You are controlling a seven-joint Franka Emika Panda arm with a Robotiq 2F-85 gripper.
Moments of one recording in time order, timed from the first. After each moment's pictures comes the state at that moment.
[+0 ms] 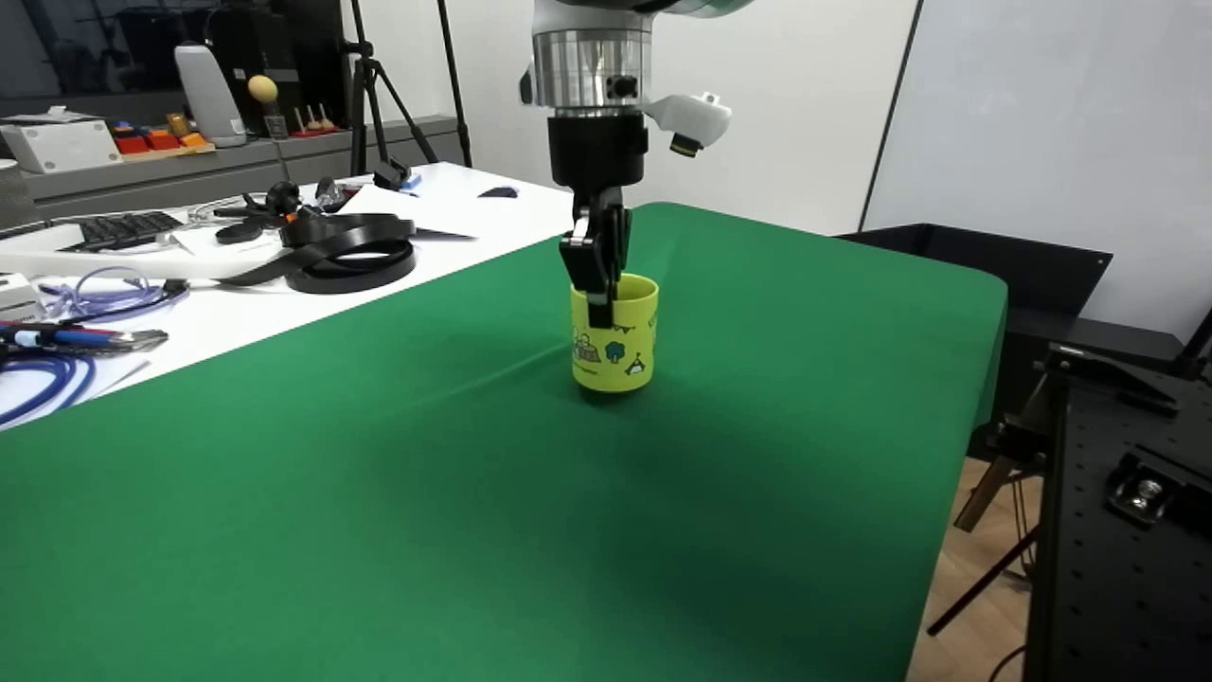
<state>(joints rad) -0.09 0.36 0.10 -2.24 0.02 2.53 -0.43</state>
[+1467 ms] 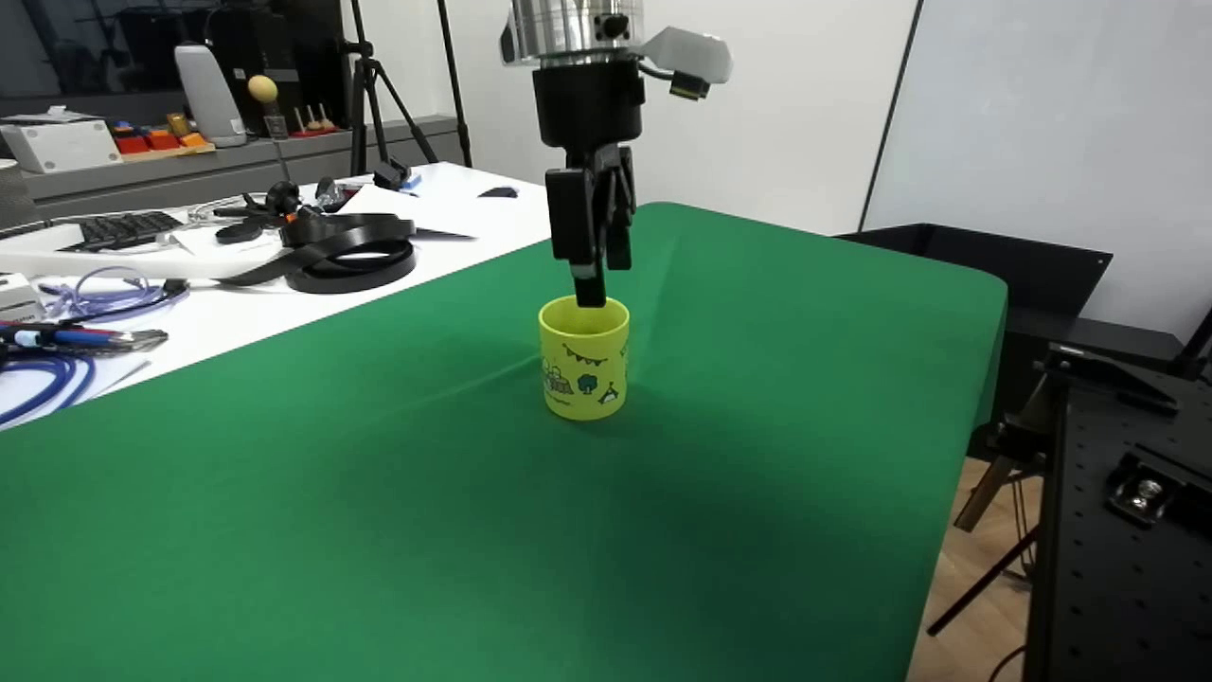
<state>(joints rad) -0.03 0.26 0.08 -2.25 -0.02 2.41 -0.37</state>
